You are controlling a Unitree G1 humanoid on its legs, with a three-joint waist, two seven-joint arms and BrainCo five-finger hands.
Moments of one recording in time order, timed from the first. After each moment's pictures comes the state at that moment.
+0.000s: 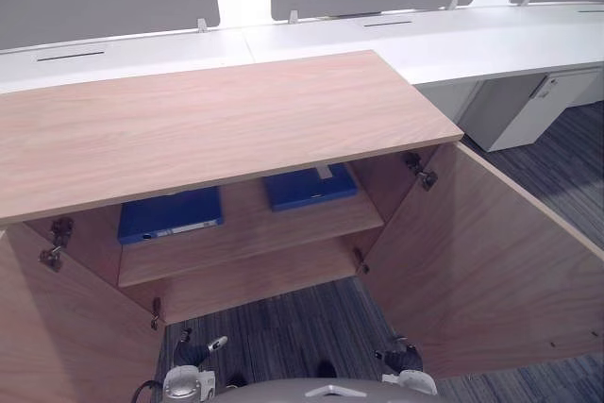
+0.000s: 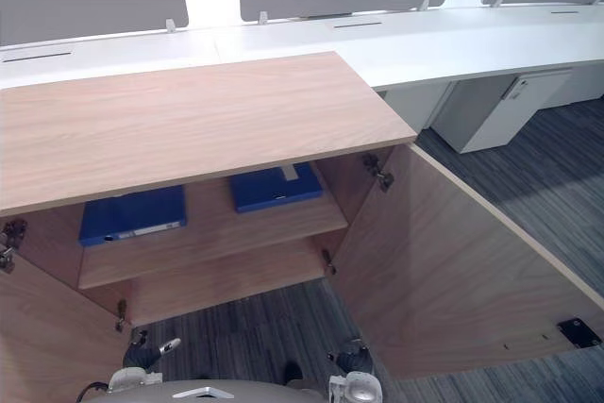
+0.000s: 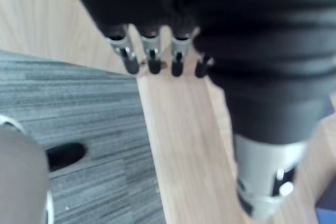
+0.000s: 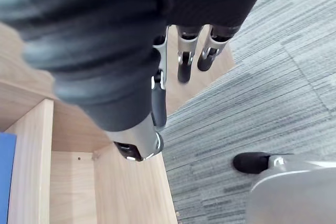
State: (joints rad) left arm 0.15 0.04 0.08 0.90 0.07 -0.05 0.25; right arm 0.14 -0.04 -0.21 0.91 -0.12 -0.06 -0.23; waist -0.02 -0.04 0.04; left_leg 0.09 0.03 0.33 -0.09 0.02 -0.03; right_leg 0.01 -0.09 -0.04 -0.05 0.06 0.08
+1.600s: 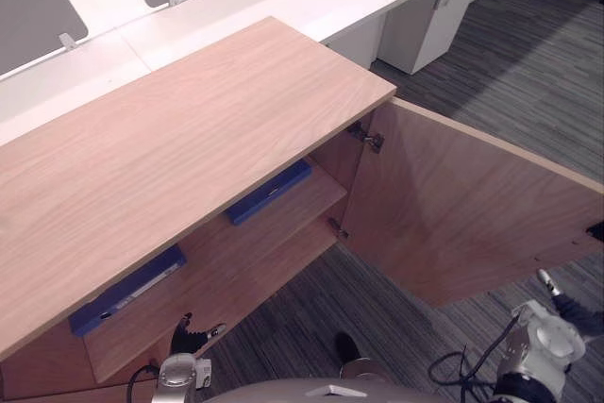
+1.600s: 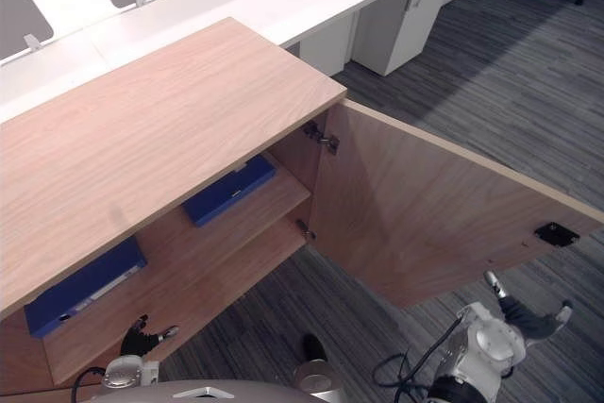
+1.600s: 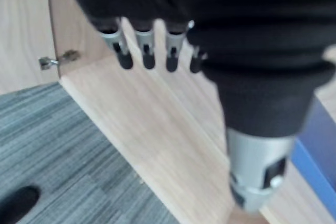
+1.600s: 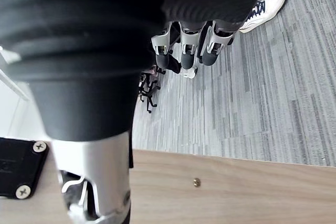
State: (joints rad) left arm 0.15 0.07 0.06 0.82 0.08 -0.04 0.20; right arm -0.06 -0.24 -0.84 0.44 0.13 -0.09 -0.45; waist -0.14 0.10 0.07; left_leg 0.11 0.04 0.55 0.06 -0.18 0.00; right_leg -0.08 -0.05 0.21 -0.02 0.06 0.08
